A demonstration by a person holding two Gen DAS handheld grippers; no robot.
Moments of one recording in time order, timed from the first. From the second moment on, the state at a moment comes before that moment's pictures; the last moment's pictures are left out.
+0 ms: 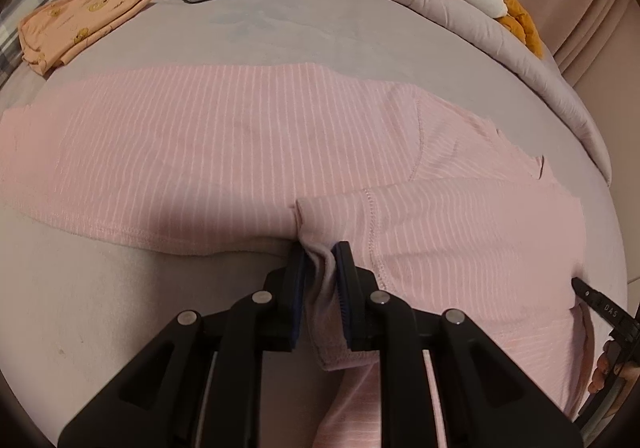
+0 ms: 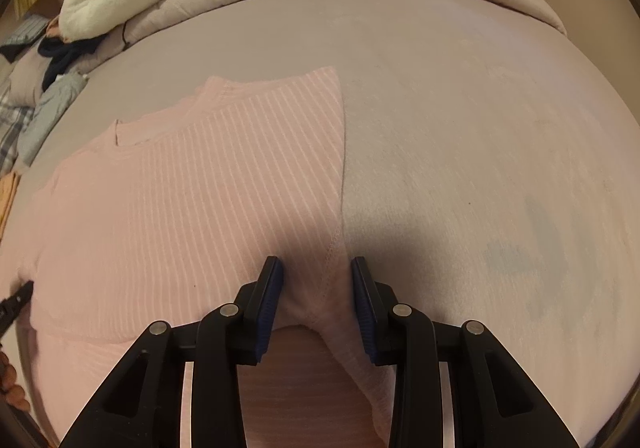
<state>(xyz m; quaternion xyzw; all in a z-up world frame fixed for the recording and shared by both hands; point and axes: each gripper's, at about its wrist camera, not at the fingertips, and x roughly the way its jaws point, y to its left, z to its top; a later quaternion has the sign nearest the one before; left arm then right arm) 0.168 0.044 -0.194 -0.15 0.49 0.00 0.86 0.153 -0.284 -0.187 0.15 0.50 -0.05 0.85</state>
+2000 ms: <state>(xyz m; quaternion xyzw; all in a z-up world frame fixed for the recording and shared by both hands) 0.122 0.070 -0.137 -0.23 0.43 -0.02 0.88 0.105 -0.251 -0.149 0.08 0.43 -0.11 0.89</state>
